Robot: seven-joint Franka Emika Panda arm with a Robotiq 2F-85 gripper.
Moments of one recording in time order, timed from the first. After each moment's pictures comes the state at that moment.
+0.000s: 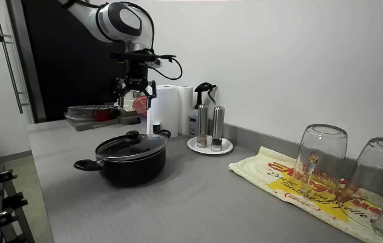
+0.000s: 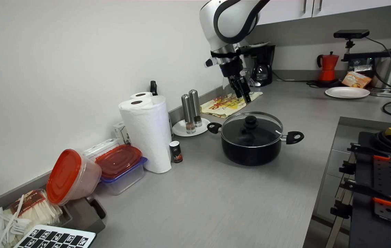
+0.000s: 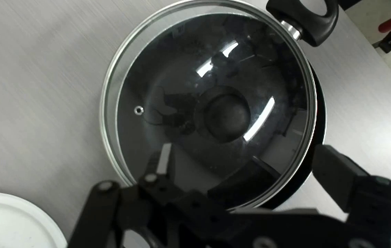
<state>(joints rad) 0.01 0.35 0.05 -1.86 -0.24 1.94 -0.66</state>
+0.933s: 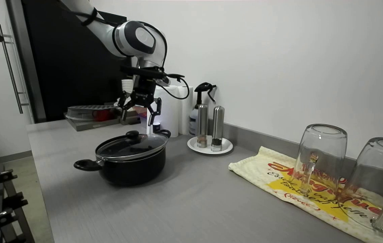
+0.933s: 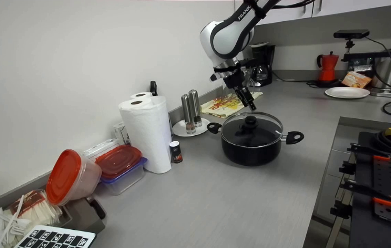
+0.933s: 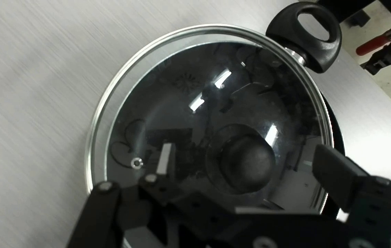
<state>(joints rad) -0.04 0.50 0.05 -1.74 -0.24 1.83 -0.66</state>
